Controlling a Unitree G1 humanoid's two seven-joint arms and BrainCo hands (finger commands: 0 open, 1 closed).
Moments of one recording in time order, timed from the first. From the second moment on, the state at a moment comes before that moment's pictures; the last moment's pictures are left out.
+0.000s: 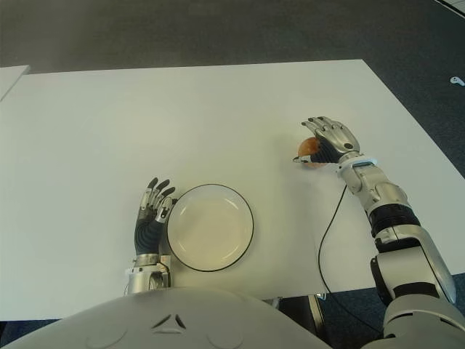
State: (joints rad) left arm 0.54 -0.09 -0.26 0.16 0.01 -0.62 0.21; right arm -0.46 -0.77 0.31 0.81 -0.86 -0.39 -0.27
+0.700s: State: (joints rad) left arm 0.53 -0.09 -0.26 0.17 0.01 -0.66 0.20; right arm -0.50 -0.76 0.36 0.92 -0.84 -0.41 -0.28
